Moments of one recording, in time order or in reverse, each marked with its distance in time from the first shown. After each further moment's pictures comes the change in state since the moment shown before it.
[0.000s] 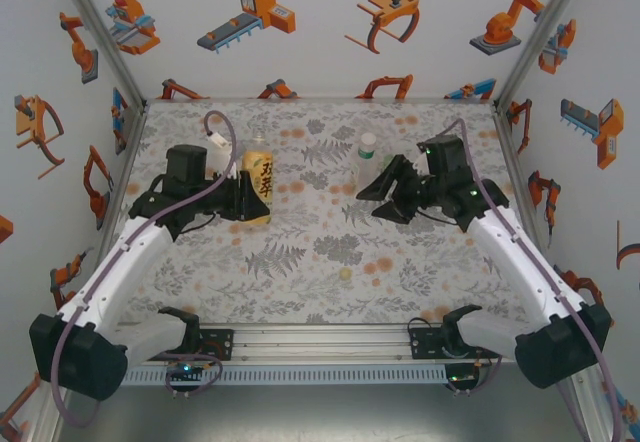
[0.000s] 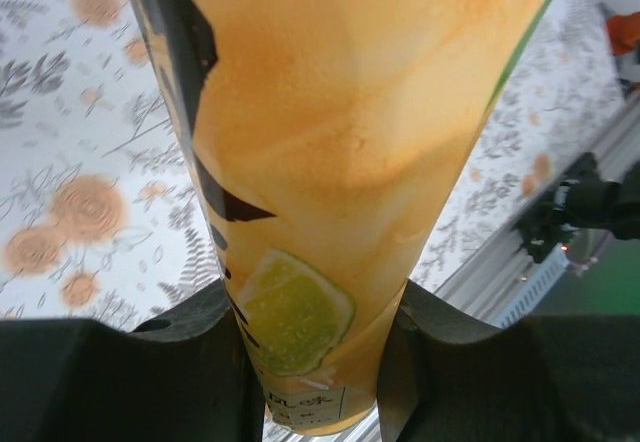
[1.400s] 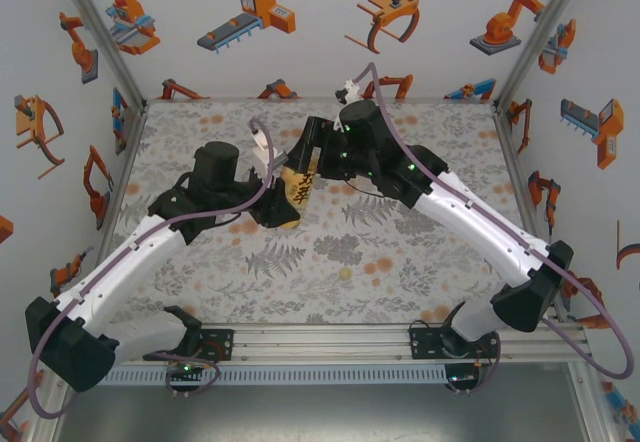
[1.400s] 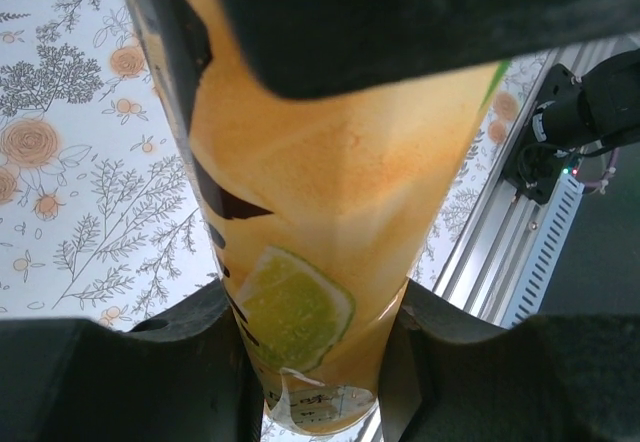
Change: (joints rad) left arm -0.268 0.048 0.077 0.086 -0.020 0.175; right arm 0.443 0.331 0.514 0.121 0.464 -0.179
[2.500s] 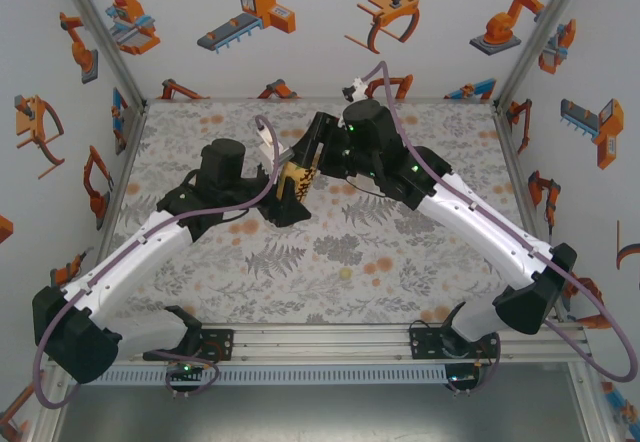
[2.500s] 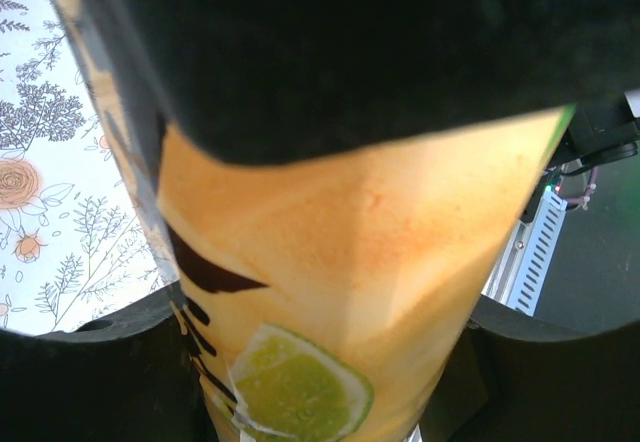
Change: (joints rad) left arm -0.014 0.044 0.001 0.094 0.027 -0.034; right arm 0.000 -0.021 -0.007 0.026 0.024 0.077
